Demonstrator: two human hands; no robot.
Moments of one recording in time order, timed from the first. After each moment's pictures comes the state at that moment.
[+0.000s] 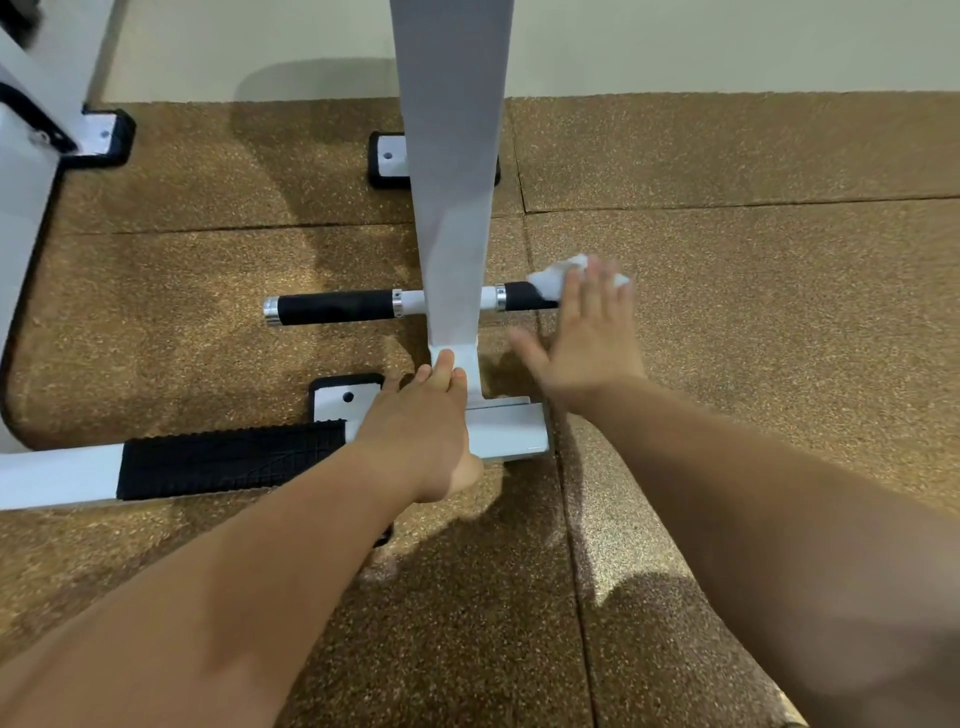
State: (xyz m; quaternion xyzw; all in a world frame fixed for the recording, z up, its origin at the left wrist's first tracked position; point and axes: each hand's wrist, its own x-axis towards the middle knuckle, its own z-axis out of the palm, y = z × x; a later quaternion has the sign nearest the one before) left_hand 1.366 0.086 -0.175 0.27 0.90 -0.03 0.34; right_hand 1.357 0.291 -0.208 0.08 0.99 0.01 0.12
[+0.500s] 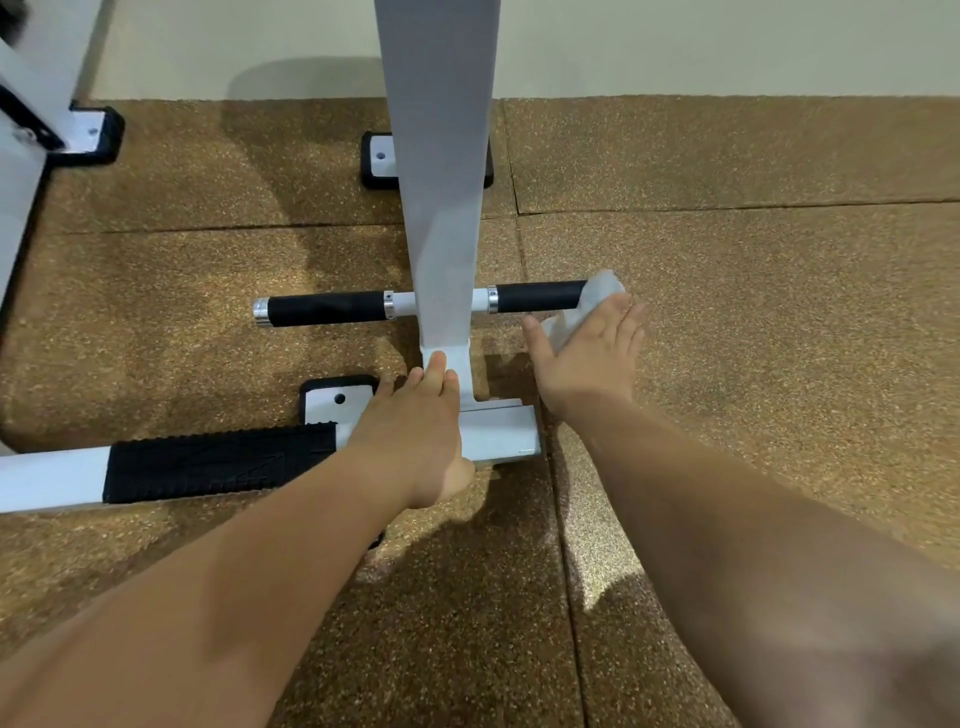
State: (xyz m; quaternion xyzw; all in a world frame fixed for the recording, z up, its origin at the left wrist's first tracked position) left_hand 1.368 0.087 -0.177 0.27 0.90 -0.04 0.33; right_hand 1.368 0.285 -0.218 0.27 0.94 -0.16 0.13
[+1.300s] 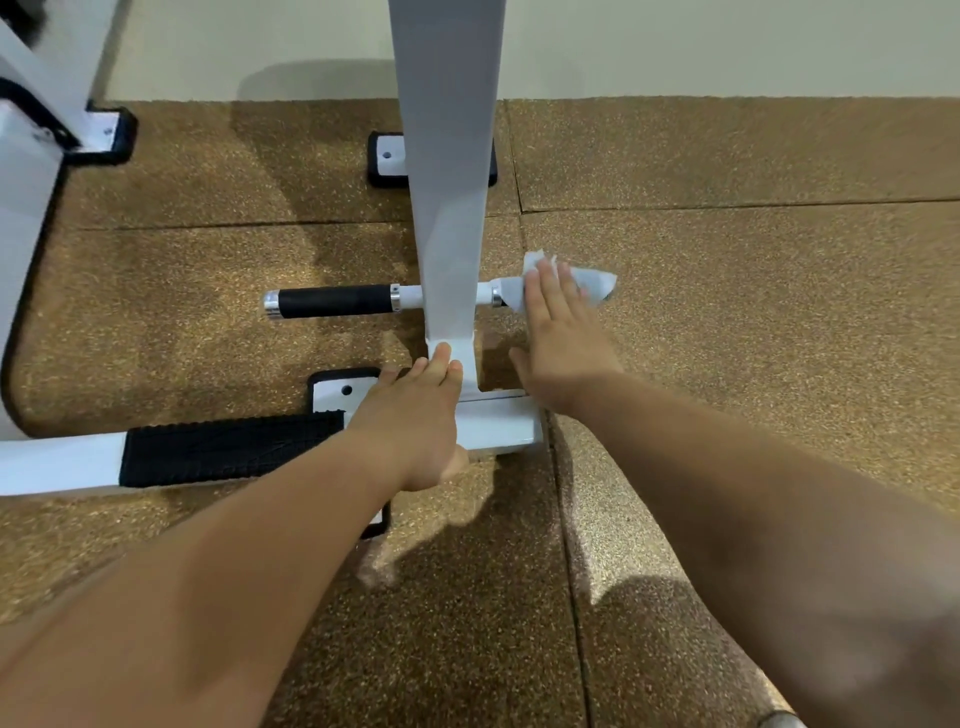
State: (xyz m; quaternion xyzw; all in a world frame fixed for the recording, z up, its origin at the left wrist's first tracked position) left_hand 1.367 0.078 -0.177 0.29 0.90 -0.04 0.32; right_hand 1.359 0.281 -0.203 0.01 0.99 -0.07 0.13
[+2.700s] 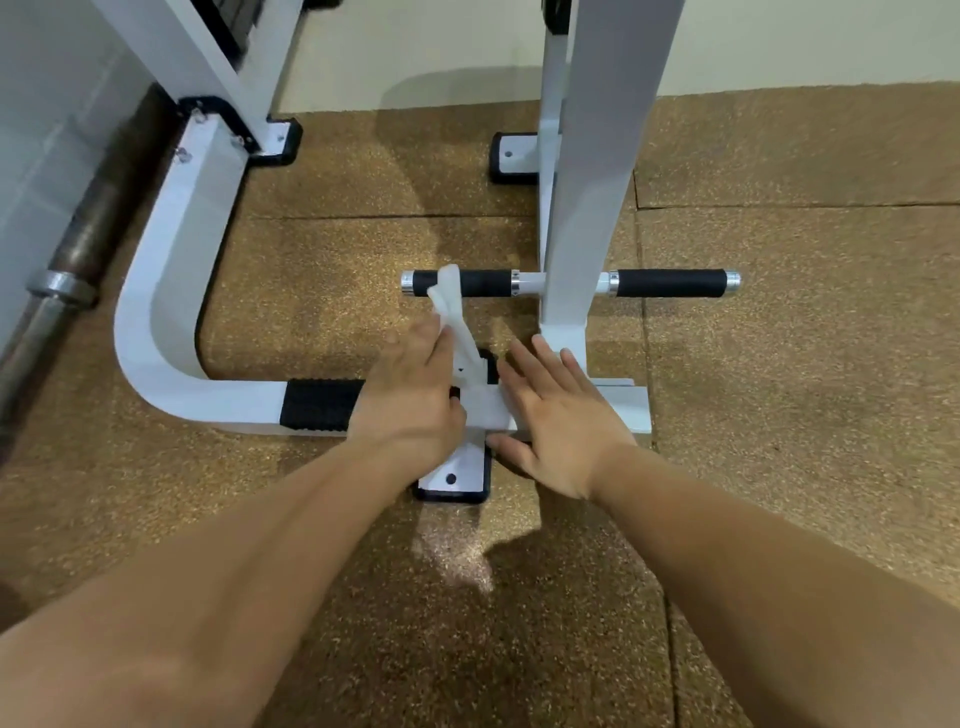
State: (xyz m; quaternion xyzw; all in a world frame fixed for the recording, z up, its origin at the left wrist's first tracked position) left_hand 1.392 -0.015 -0.158 0.14 0.98 0.04 0.12; right_hand 1.417 0.177 -0.212 -0.19 0.96 -0.11 0.17
